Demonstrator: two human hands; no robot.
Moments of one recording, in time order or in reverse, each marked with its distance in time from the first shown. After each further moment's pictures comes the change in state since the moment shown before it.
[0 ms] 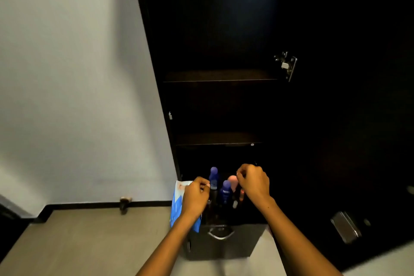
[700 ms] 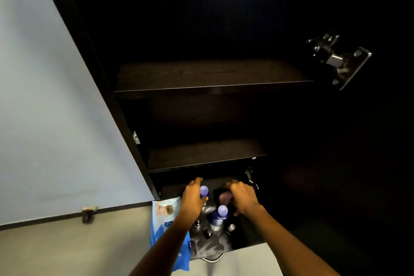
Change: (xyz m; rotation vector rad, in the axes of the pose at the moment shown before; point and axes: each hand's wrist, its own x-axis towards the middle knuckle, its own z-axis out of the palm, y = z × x) left_hand 0.187 -0.072 0.068 0.432 -0.355 -0.017; right_hand 0.121 0.026 0.094 -0.301 -0.609 -0.038
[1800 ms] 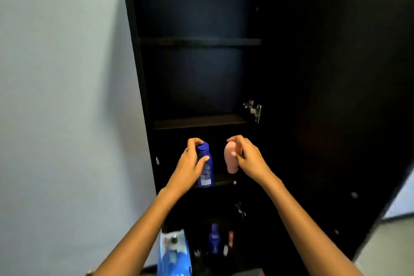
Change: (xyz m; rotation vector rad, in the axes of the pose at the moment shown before) left_hand -0.204 0.156 -0.169 -0.181 0.432 0.717; right_hand -0.218 -0.030 -0.171 0.497 0.814 -0.310
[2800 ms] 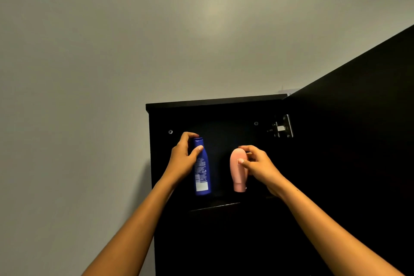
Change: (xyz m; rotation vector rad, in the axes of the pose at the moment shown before) left_hand 0.304 0.158 -0.230 0.009 0.338 0.432; right_hand 0.267 -0.185 -0.165 0.447 0.328 -0.288
